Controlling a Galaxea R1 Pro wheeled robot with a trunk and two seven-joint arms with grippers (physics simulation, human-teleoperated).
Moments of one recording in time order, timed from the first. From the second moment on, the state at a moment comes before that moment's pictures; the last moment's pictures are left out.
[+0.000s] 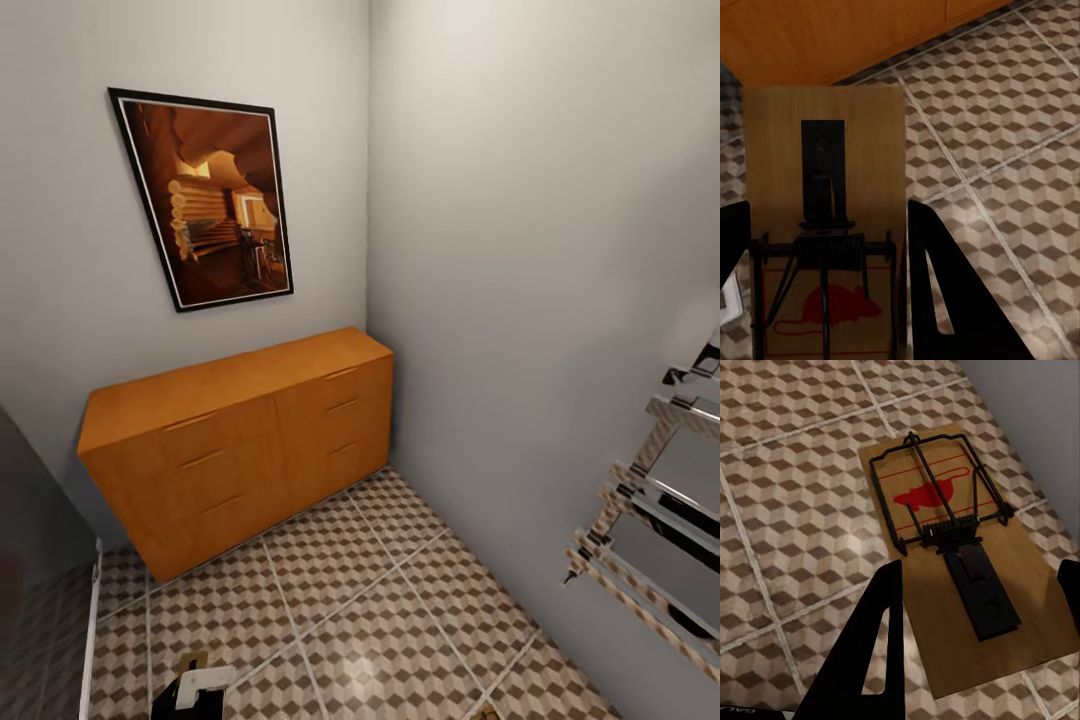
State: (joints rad) left arm -0.47 0.02 -0.48 0.08 0.51 -0.58 0.10; right arm -0.16 0.00 0.14 -0.23 0.07 -0.50 -0.14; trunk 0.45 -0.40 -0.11
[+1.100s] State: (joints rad) left arm -0.47 0.02 -0.48 0.08 0.51 -0.58 0.10; right arm -0.16 0.00 0.14 -0.23 0.07 -0.50 -0.14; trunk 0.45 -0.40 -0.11
